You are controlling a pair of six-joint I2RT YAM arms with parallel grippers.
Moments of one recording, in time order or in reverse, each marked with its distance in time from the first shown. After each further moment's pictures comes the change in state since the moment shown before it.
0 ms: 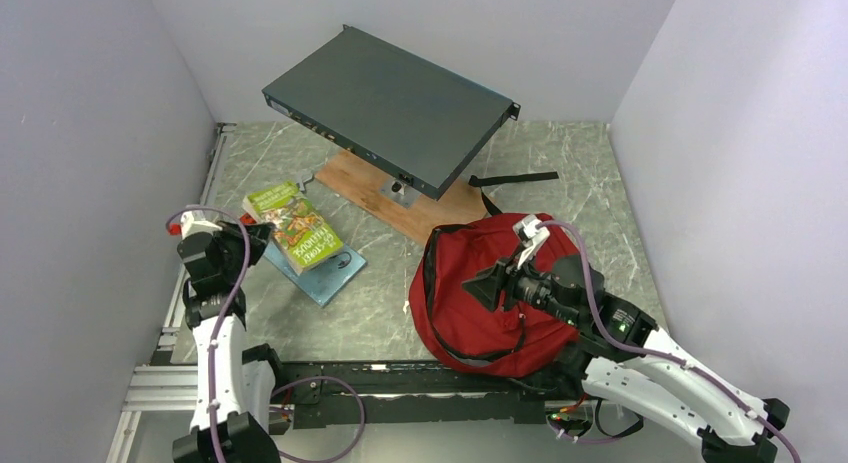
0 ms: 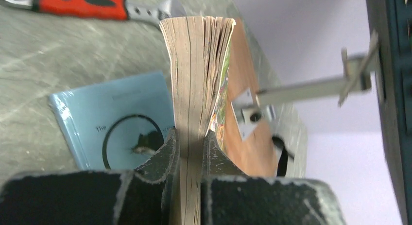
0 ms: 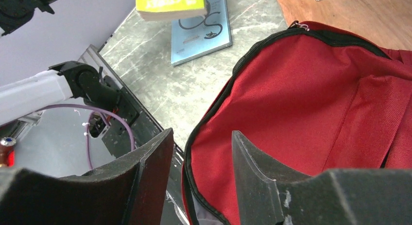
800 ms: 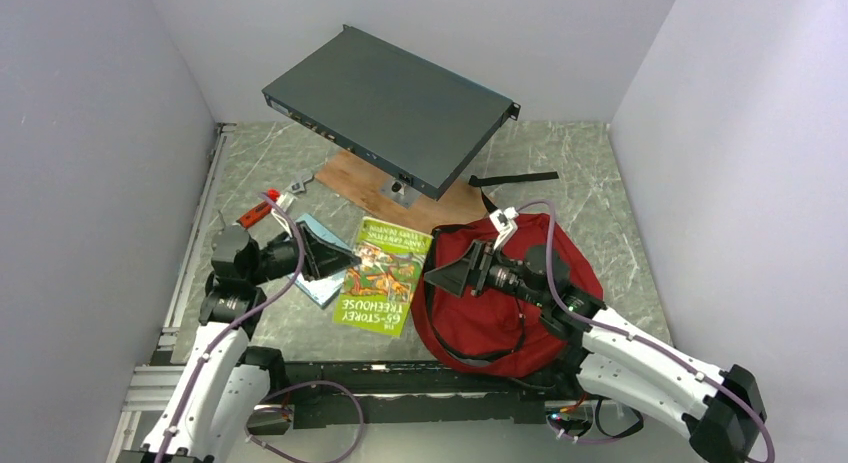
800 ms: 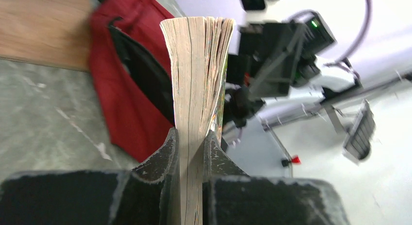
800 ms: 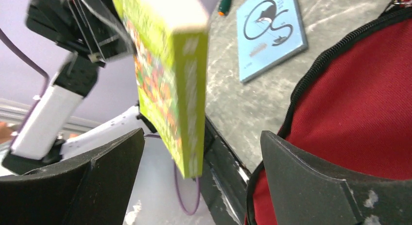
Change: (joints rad) left arm -0.434 -0.076 0.096 0.074 0.716 0.106; right arm -0.082 0.236 -0.179 0.533 -0.225 0.403
